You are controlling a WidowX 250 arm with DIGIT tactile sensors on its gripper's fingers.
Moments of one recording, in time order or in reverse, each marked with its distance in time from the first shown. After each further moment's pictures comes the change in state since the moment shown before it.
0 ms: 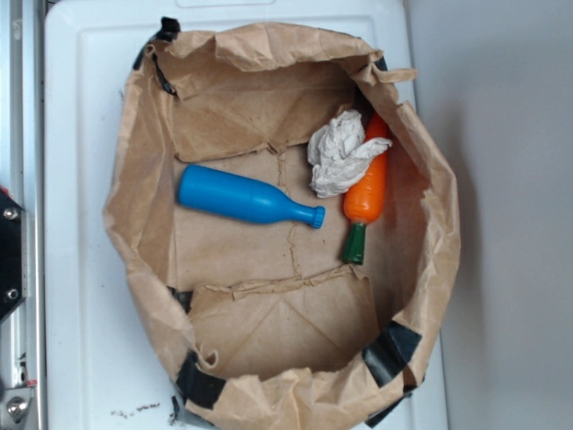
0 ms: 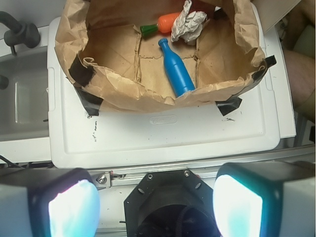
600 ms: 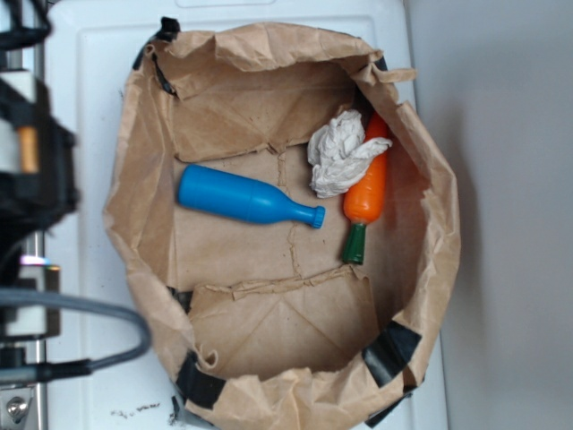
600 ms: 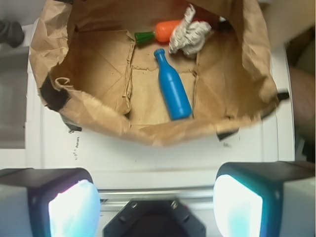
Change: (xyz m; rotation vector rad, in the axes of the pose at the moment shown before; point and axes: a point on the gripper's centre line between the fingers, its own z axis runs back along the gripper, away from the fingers) arm 0.044 0.011 -0.033 0.042 0.009 -0.106
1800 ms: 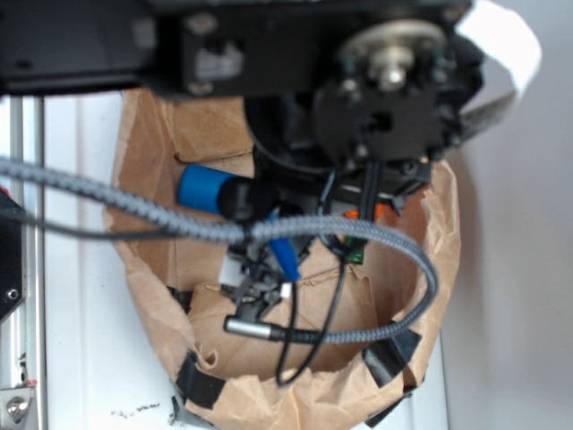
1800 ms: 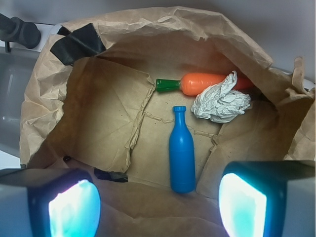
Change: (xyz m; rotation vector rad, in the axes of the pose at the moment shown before) arm 0.094 0.008 -0.029 -0.101 0.084 -0.238
